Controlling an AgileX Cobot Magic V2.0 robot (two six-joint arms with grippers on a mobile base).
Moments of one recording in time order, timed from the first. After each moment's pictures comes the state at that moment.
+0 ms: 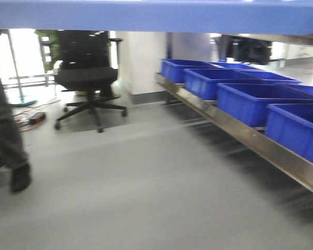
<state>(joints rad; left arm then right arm) -0.43 1.36 -1.49 -0.08 1.26 -0.20 0.53 1.38 -1.49 -0.10 1.25 0.40</state>
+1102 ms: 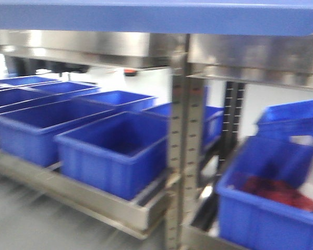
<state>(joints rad) -0.43 1.36 -1.49 -0.08 1.26 -0.20 0.53 1.38 -1.49 -0.10 1.25 0.40</state>
